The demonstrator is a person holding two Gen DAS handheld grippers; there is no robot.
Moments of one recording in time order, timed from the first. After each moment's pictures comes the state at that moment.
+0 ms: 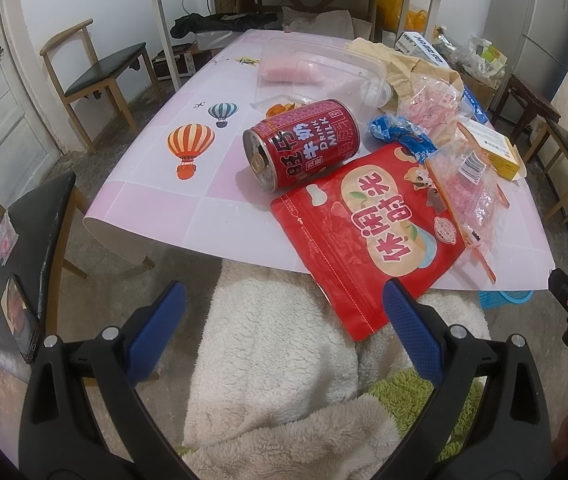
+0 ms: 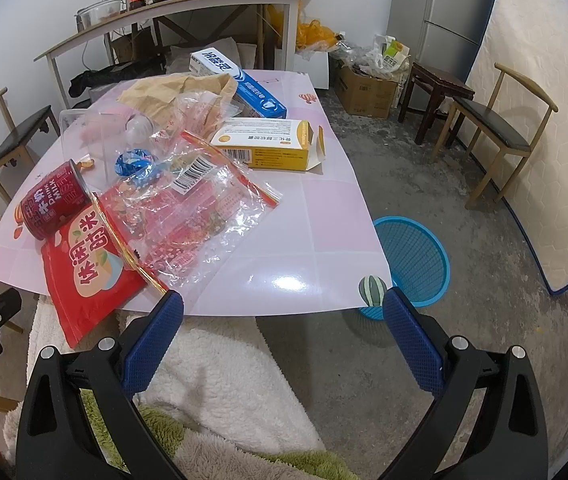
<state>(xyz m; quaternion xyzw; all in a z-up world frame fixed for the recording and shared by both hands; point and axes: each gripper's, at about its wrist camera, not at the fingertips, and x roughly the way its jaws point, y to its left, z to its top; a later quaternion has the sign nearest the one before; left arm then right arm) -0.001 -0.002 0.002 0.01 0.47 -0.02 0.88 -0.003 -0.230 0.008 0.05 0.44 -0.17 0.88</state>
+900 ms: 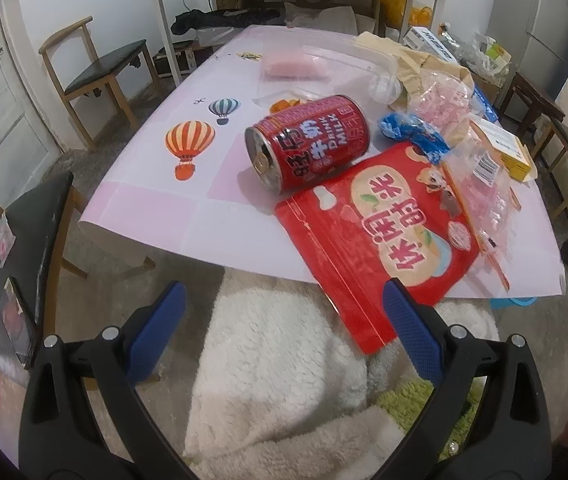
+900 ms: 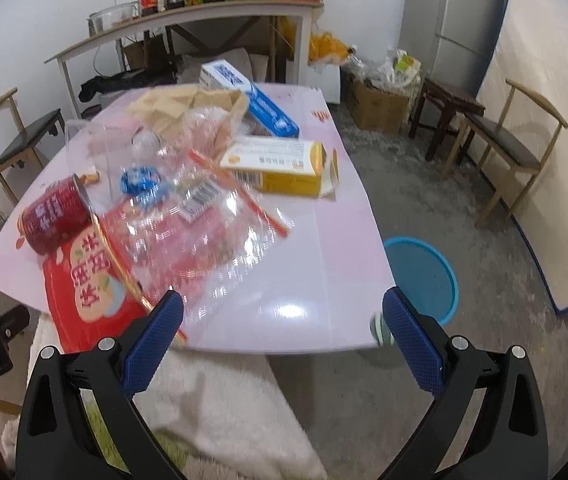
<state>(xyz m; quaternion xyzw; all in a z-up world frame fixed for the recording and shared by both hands) 0.017 0.005 -0.013 0.02 0.48 -0.01 0.88 0.023 -0.231 0.012 0.03 0.40 -0.14 0.90</state>
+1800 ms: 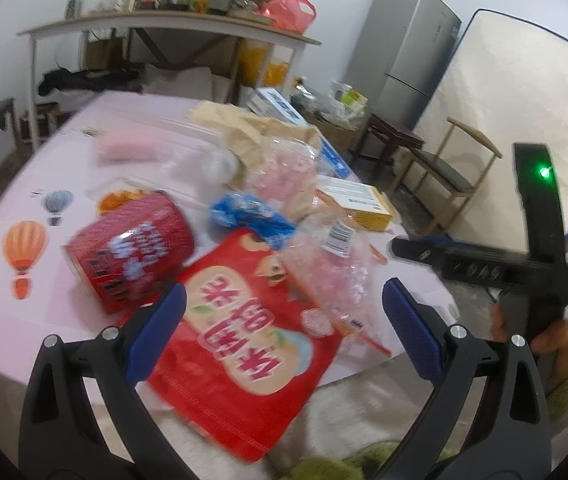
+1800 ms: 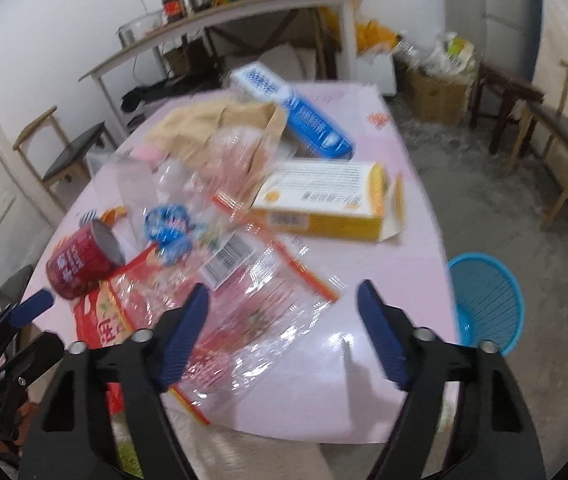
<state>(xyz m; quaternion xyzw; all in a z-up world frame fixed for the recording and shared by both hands) 0.060 -0.045 -0.009 -0.06 0.36 -0.30 0.88 0.093 -0.260 -0.011 0.12 0.43 -0.02 0.89</state>
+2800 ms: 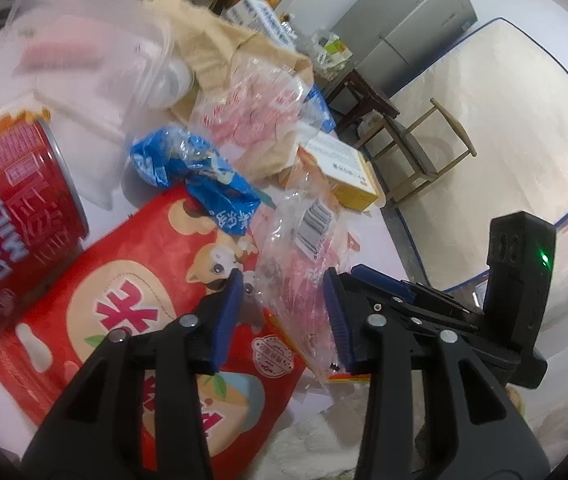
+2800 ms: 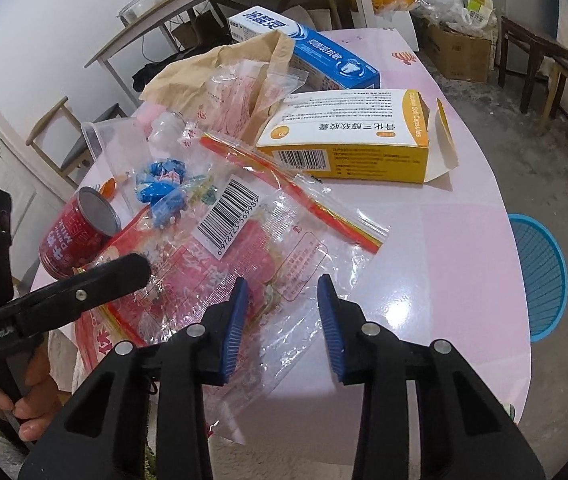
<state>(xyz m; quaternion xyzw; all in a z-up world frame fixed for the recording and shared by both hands) 0.127 -0.087 -0.061 -0.15 0.49 -0.36 0.78 0.106 -0.267 -0.055 0.16 0.46 0.02 0.87</state>
